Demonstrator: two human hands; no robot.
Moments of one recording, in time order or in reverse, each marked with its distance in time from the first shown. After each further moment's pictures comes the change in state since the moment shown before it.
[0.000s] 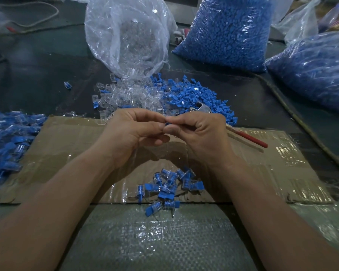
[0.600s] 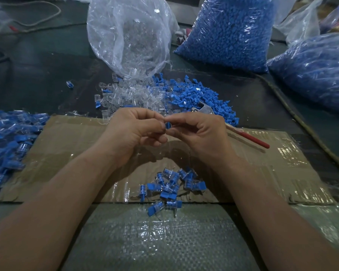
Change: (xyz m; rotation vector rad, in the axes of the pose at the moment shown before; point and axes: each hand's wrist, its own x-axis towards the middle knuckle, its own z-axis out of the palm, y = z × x) left_hand 0.001 0.001 0.000 0.050 0.069 -0.018; right_hand -0.002 -0.001 -0.001 0.024 -0.087 0.006
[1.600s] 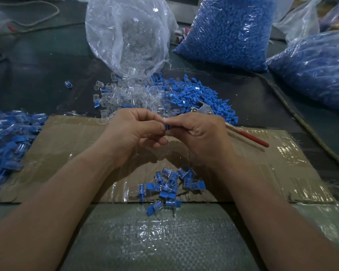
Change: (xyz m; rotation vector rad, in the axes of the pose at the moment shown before) left_hand 0.000 0.000 0.001 -0.015 -0.036 -0.023; right_hand 0.000 -0.004 -0.001 -0.289 0.029 -0.160
